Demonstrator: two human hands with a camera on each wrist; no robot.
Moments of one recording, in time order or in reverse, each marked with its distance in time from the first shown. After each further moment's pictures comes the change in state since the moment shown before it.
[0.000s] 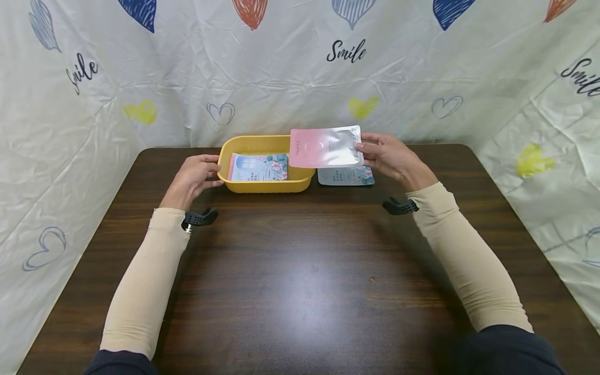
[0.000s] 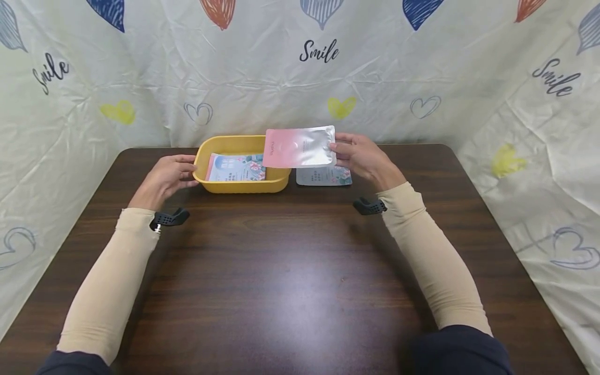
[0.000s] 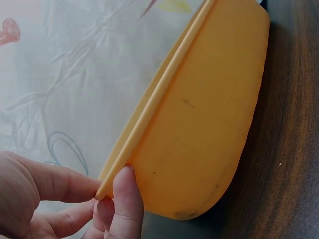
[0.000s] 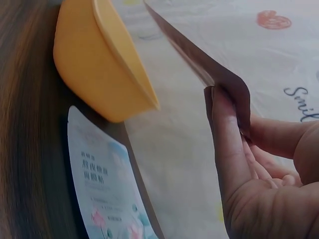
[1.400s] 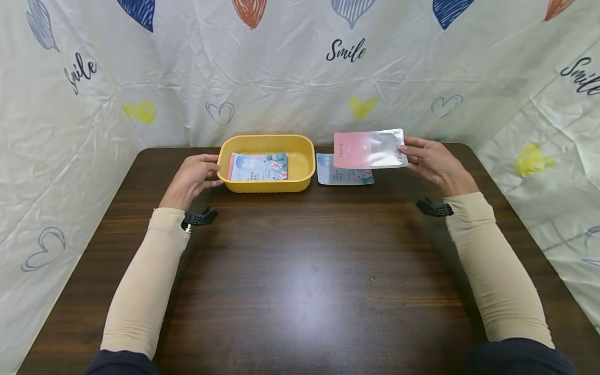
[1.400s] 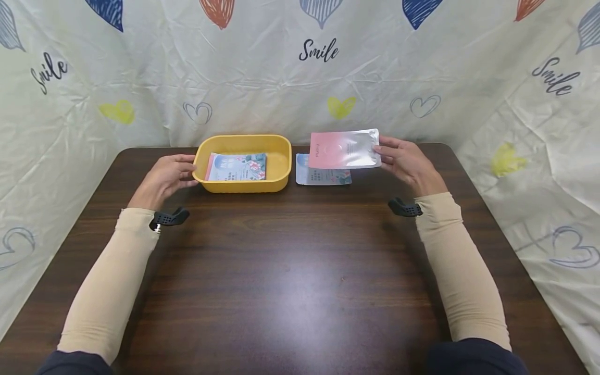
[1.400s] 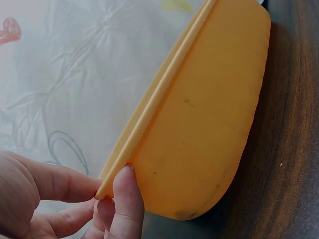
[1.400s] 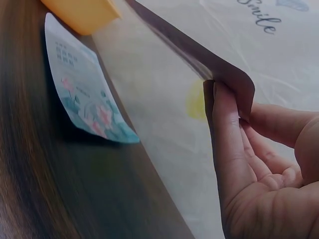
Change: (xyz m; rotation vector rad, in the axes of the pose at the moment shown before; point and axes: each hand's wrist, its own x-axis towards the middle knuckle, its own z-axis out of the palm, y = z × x) left_hand -0.001 0.000 0.001 -0.001 0.008 -0.005; right_hand -0.039 0.002 -0.090 0.127 0.164 0.016
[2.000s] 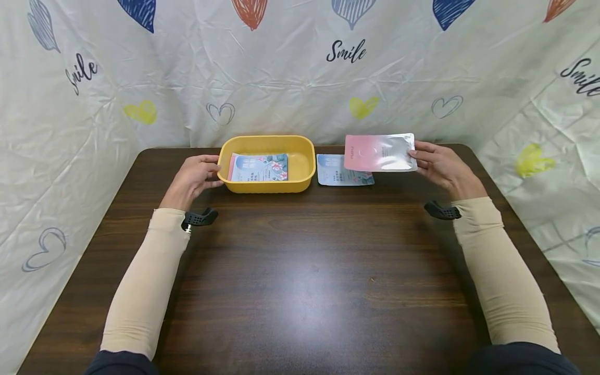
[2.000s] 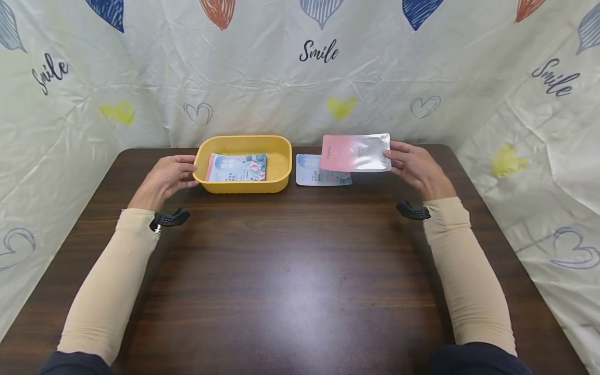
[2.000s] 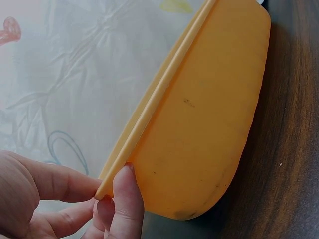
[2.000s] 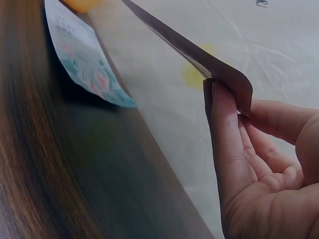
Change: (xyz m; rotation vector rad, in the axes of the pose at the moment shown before) left_hand -0.001 0.000 0.000 -0.004 -0.013 0.005; right_hand -0.007 0.004 -0.026 0.030 0.039 0.002
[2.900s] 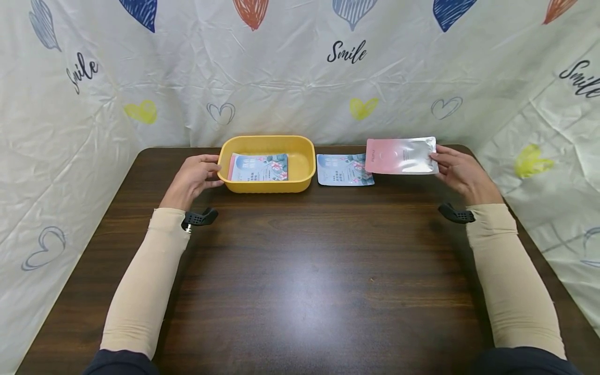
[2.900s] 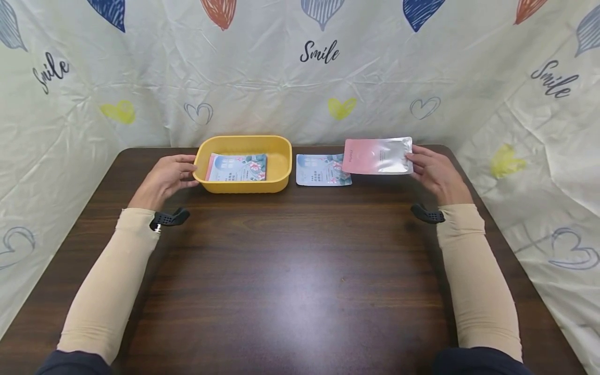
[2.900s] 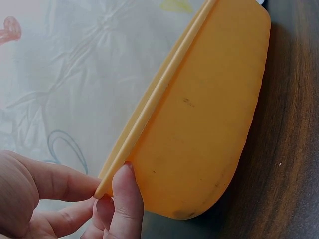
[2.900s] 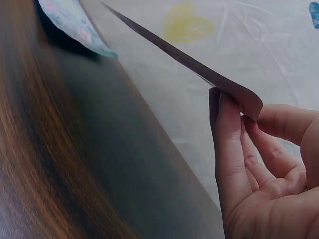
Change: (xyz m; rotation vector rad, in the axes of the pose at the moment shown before) left_hand 0.000 -0.001 0.000 -0.002 0.008 0.005; right_hand -0.011 -0.002 -0.045 0.084 0.086 -0.003
